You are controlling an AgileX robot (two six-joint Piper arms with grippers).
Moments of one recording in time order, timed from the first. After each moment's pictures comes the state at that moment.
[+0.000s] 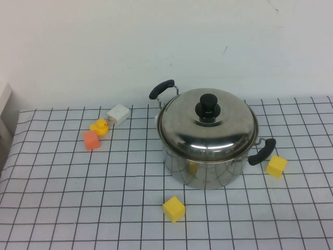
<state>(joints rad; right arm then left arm) -0.03 -0.01 0.02 -0.02 0.42 -0.31 -0.57 0.17 -0.48 0.41 0.71 -0.81</state>
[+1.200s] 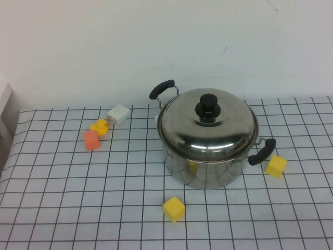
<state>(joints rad) -0.03 -0.01 0.02 -0.02 0.42 -0.31 -0.03 -0.01 0.02 0.00 0.33 -0.39</state>
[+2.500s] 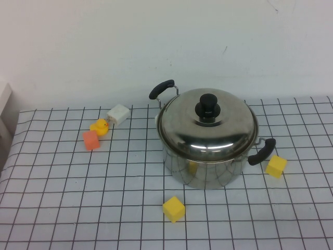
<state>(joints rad) -0.03 -0.01 0.02 -0.02 0.42 -0.31 -0.03 -0.01 0.02 0.00 0.35 -0.29</state>
